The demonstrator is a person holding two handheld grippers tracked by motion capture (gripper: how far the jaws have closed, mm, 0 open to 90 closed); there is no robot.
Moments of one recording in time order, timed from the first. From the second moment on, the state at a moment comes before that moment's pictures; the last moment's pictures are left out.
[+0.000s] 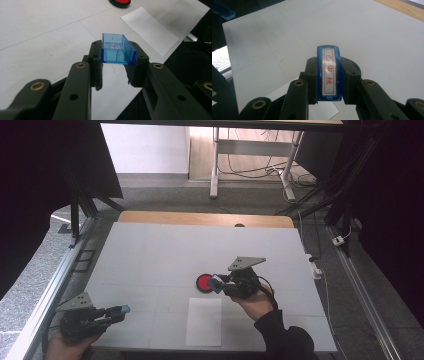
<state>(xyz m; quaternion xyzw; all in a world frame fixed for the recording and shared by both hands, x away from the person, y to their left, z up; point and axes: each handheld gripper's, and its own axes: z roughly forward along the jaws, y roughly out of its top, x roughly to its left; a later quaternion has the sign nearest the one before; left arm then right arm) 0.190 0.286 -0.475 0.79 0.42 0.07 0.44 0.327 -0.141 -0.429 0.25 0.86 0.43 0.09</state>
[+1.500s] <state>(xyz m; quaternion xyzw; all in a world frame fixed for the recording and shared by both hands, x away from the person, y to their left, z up) 0.190 0.286 -0.476 0.79 0.43 0.07 0.43 0.387 -0.094 -0.478 0.26 0.90 0.33 0.11</state>
